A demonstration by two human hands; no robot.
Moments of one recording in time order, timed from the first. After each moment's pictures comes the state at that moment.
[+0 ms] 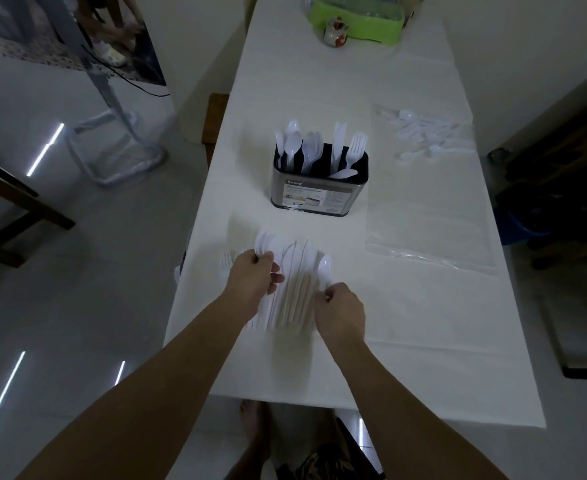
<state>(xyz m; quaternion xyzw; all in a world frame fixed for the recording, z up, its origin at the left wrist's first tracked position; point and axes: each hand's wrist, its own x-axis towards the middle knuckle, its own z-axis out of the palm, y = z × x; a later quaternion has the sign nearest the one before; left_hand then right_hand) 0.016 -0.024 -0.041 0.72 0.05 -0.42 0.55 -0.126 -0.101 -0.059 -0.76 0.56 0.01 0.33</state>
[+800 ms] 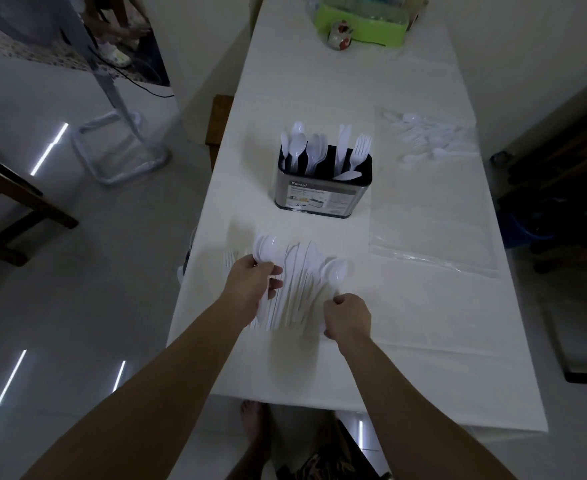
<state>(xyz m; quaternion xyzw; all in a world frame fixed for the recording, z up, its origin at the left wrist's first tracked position) 0.017 -0.010 -0.037 0.68 0.07 -0.44 0.58 -0.130 -0.109 -0.069 -0.67 0.62 0.05 0.41</state>
